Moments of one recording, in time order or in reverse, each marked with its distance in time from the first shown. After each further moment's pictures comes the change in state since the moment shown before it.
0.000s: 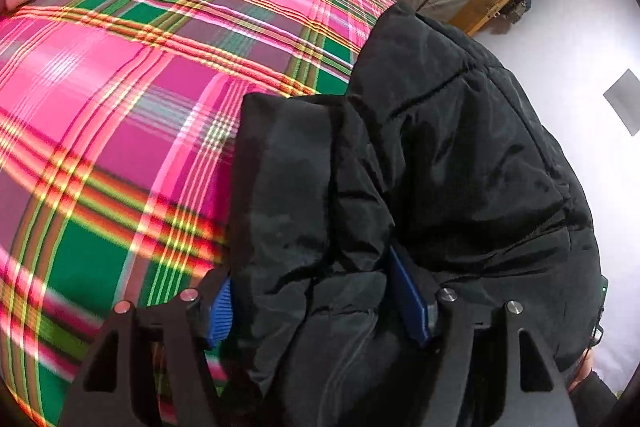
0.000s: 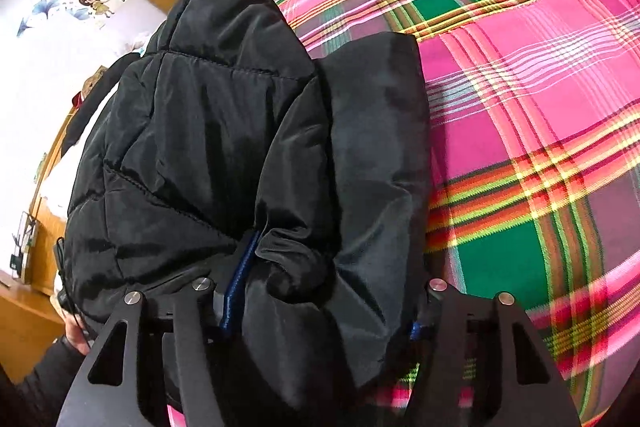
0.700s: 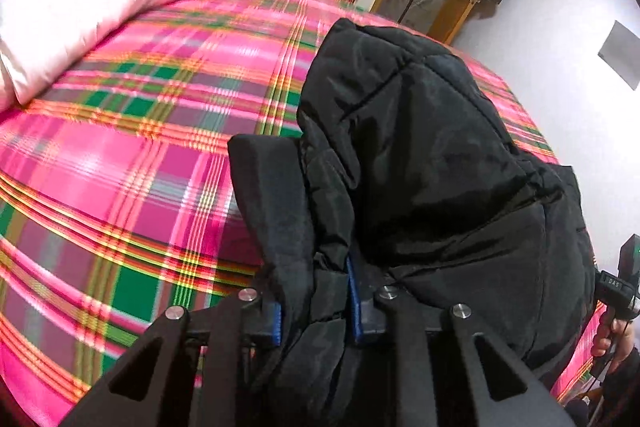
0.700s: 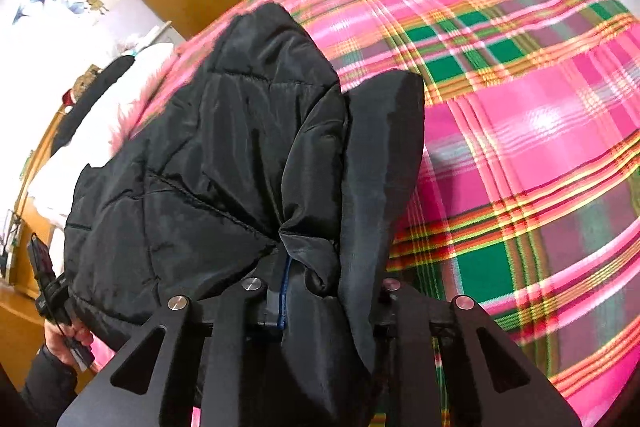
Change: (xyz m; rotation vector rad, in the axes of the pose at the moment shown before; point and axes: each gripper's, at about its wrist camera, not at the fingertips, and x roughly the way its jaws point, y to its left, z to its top) left arm -0.069 -0.064 0.012 0.157 -0.087 0.109; right arm -0.060 0.068 0.009 -0.048 -0.063 -0.090
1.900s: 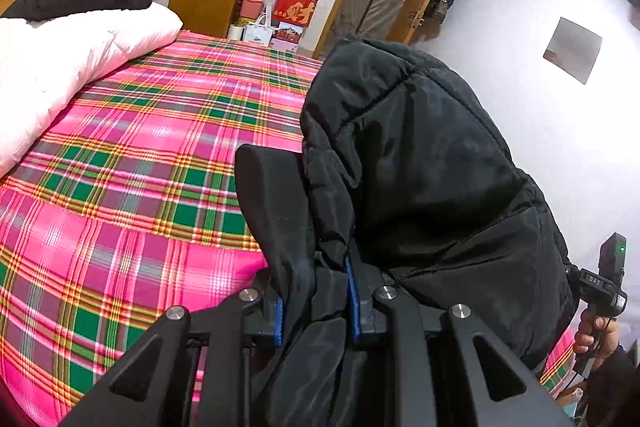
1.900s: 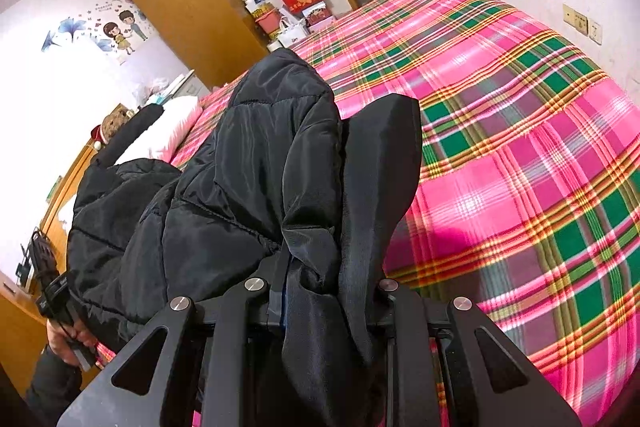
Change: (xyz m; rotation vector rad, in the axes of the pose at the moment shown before) left arm -0.055 -0.124 0.043 0.088 -0.122 -0.125; right arm -0.105 -0.034 0.041 -0.001 -0.163 0.055
